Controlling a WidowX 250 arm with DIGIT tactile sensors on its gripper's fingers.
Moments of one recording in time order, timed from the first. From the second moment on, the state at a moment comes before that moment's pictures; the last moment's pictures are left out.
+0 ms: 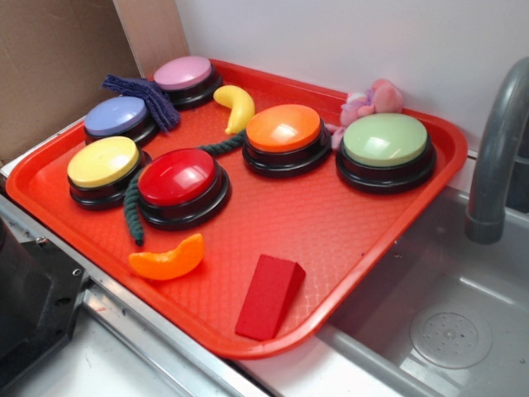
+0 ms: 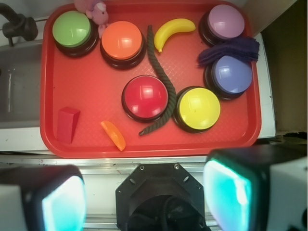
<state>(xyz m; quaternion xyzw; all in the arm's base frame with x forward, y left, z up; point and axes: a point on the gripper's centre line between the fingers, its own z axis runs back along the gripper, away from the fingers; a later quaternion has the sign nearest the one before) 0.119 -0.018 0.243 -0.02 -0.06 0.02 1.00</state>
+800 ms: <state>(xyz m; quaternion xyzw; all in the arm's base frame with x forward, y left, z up) 0.165 -0.028 0.218 -0.05 -0.07 0.08 0.99</state>
